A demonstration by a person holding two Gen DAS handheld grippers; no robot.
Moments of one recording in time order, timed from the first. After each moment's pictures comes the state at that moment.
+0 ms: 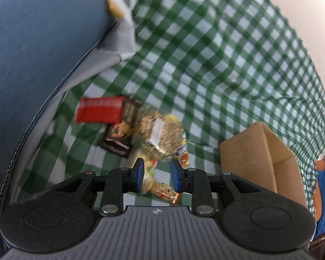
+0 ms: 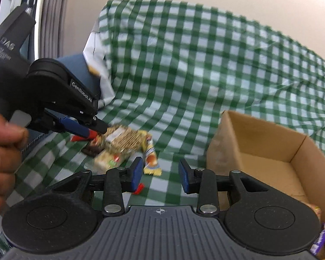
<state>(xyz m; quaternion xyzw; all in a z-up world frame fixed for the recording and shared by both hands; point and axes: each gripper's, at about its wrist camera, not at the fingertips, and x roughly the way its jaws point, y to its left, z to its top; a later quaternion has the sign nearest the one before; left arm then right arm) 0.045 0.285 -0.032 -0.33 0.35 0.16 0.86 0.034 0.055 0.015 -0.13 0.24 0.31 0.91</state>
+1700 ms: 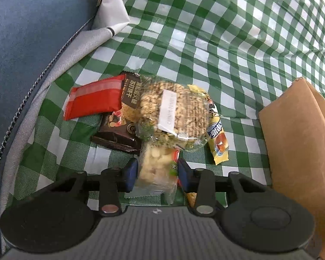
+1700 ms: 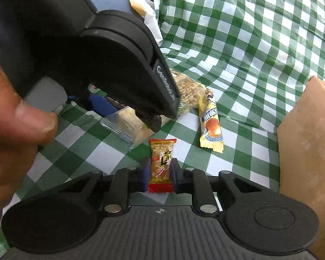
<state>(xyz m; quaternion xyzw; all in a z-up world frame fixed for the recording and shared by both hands) 0.101 0.275 -0.083 -0.21 0.44 0.18 0.86 0.071 0.121 -0.064 -0.19 0.32 0.40 0.84</state>
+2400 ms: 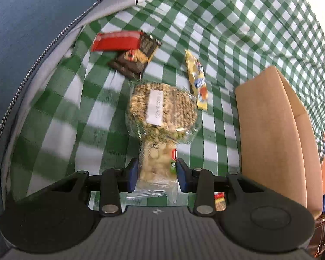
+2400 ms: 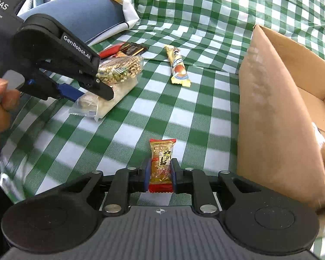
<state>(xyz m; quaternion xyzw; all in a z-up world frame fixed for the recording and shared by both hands) -0.001 0.255 -0.068 -0.32 0.45 0.14 0.82 0.005 0.029 -0.036 -0.16 0.40 0.35 0.83</state>
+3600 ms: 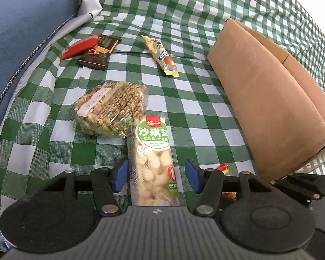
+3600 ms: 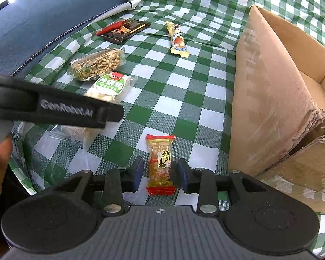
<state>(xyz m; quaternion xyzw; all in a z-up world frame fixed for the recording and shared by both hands) -0.030 0.165 -0.093 -0.16 0.42 0.12 0.88 -0.009 0.004 -0.051 -0.18 0.43 0.35 0.81</state>
